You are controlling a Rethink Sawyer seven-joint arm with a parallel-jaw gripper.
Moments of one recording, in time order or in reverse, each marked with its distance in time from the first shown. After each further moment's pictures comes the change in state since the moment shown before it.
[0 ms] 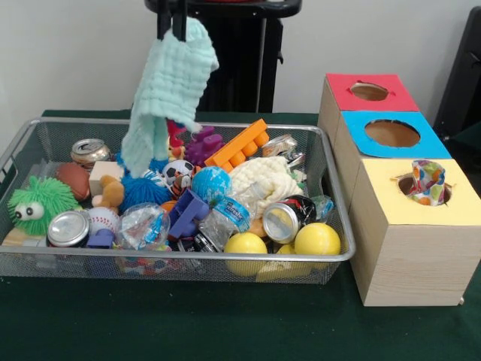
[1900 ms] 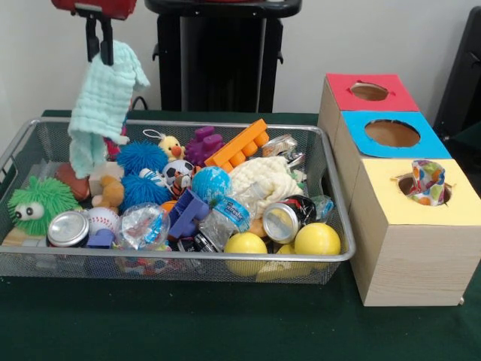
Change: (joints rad) arm -0.249 0.068 0.090 0.127 -0.173 -0.136 -0.002
